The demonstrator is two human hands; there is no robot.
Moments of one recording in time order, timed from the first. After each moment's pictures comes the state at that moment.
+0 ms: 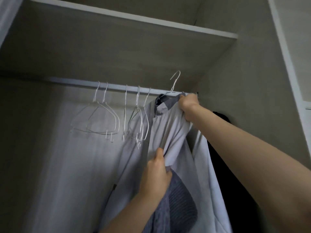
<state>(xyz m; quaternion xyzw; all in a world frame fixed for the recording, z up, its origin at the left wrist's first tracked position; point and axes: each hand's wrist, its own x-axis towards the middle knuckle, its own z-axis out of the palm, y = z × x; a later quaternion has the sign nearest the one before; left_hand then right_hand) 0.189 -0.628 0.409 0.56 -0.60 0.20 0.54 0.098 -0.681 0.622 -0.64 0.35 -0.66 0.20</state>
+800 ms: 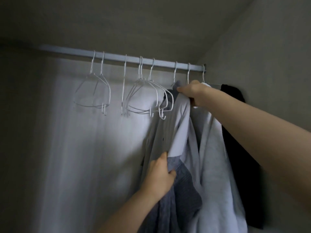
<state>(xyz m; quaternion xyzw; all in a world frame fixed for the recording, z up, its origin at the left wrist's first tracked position) 0.204 -0.651 0.347 0.53 -0.66 0.07 0.53 0.098 -0.710 0.590 -0.72 0.35 -0.54 0.26</state>
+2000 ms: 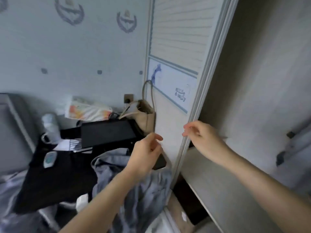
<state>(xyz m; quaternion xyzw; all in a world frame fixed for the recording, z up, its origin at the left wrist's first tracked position) 0.056 -0.136 0.088 0.83 -0.12 0.13 0.54 0.058 -0.328 0.171 -0.93 -0.09 -0.10 0.35</state>
